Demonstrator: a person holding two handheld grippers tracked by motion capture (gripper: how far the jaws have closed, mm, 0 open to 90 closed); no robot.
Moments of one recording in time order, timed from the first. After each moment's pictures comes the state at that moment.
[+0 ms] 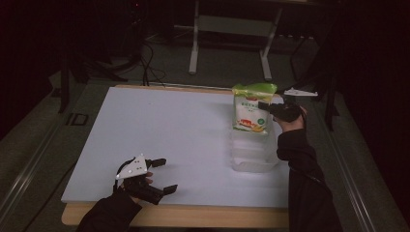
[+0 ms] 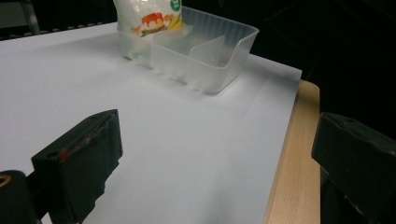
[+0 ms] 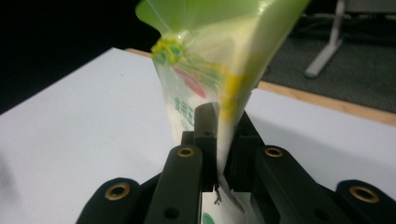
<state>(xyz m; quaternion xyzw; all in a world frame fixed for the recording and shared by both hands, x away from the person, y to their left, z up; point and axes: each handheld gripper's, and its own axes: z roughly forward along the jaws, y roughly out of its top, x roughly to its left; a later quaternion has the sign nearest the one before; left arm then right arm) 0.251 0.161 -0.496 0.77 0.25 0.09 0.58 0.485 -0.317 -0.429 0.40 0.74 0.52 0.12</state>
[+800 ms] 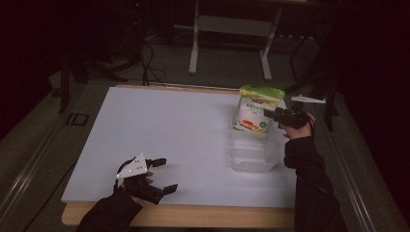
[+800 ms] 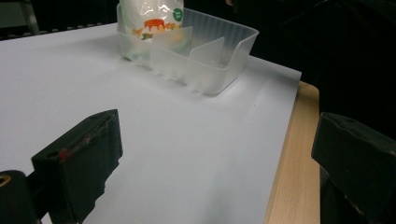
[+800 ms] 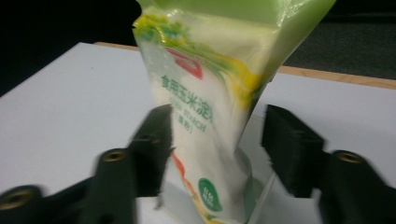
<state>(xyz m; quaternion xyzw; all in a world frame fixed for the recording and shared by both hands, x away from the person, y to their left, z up) 0.251 0.160 -0.497 0.77 0.24 0.09 0.59 0.462 -0.336 -0.433 0.46 0.72 0.50 0.13</state>
